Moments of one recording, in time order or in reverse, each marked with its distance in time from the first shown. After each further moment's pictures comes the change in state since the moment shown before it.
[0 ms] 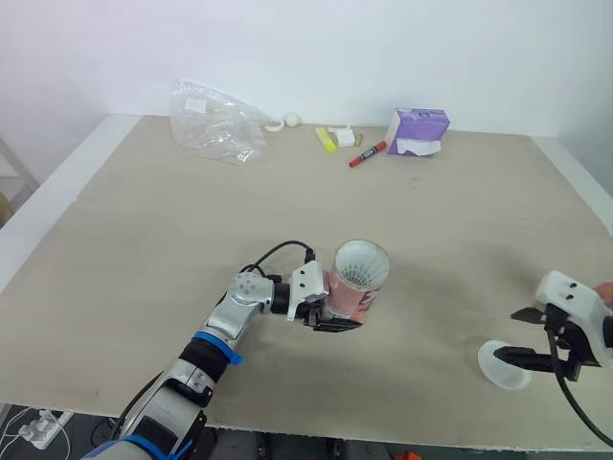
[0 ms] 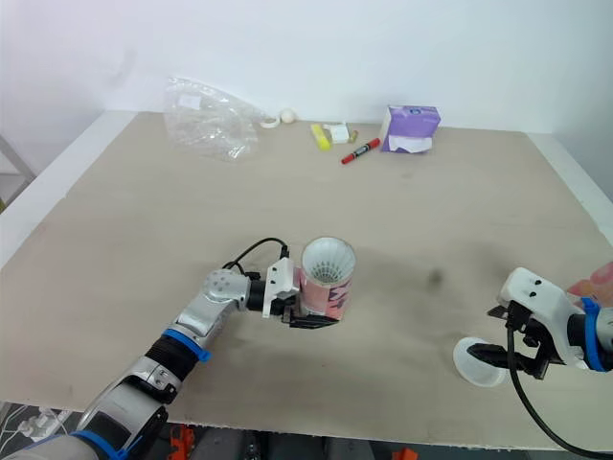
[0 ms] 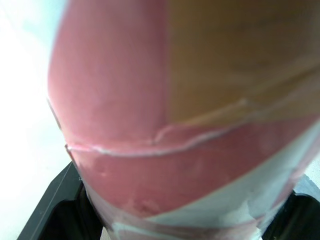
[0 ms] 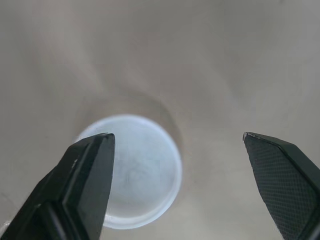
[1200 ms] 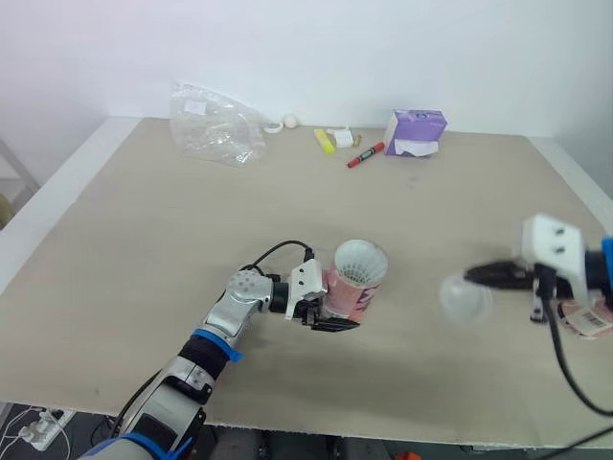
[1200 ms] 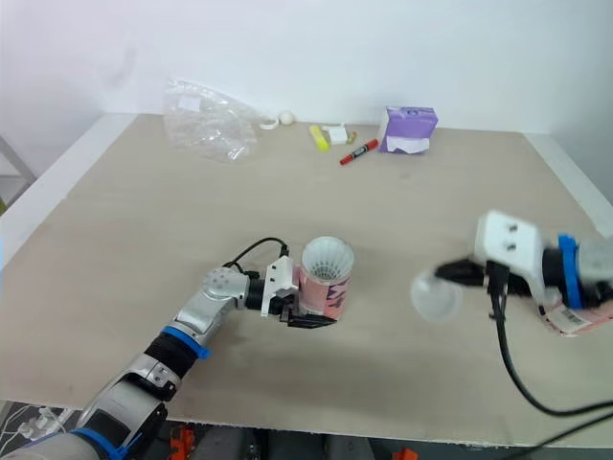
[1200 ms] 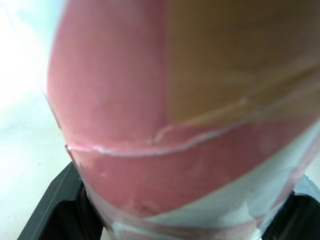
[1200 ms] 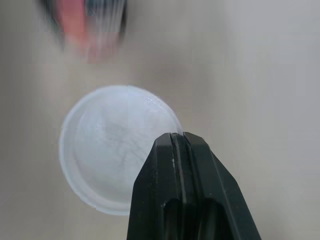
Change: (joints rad) left arm -0.023 0.007 0.004 0.024 0.006 0.027 -0.019; right arm -0.521 -0.052 0.108 -0.145 0.170 -0.166 0.053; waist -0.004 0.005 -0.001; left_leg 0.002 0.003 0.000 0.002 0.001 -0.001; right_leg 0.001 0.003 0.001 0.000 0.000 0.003
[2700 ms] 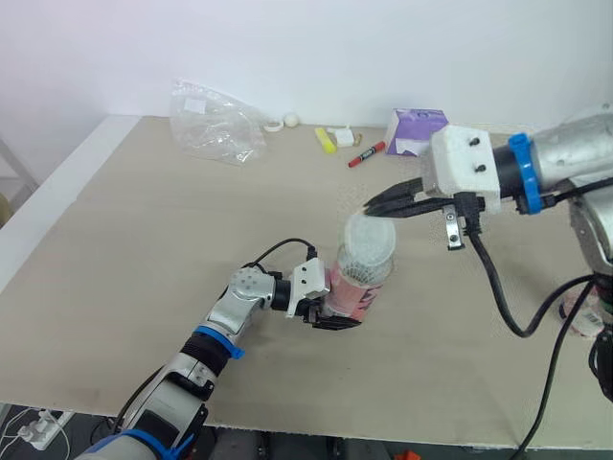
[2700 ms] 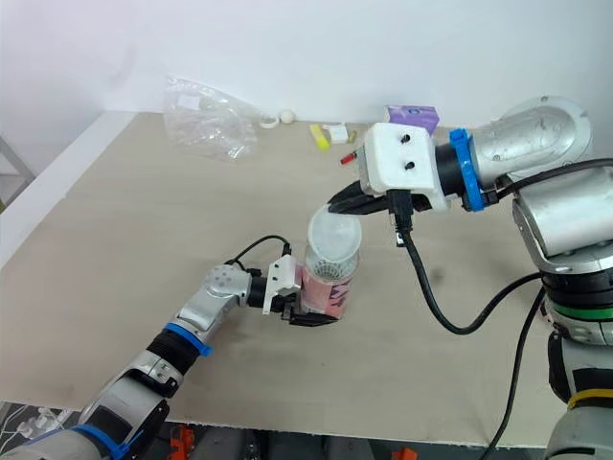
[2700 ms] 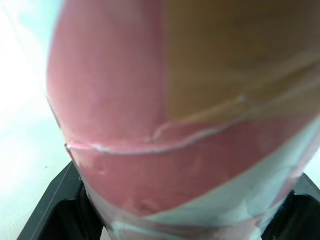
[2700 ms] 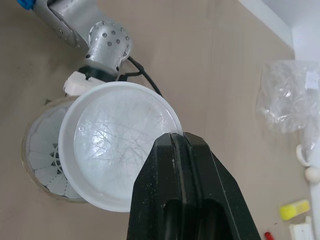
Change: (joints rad) left arm -0.011 -0.006 -0.004 0.011 0.013 -0.018 0.012; right arm -0.684 0.245 0.476 0.064 -0.111 0.008 0.108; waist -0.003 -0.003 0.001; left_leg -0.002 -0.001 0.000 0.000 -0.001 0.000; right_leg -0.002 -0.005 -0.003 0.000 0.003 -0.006
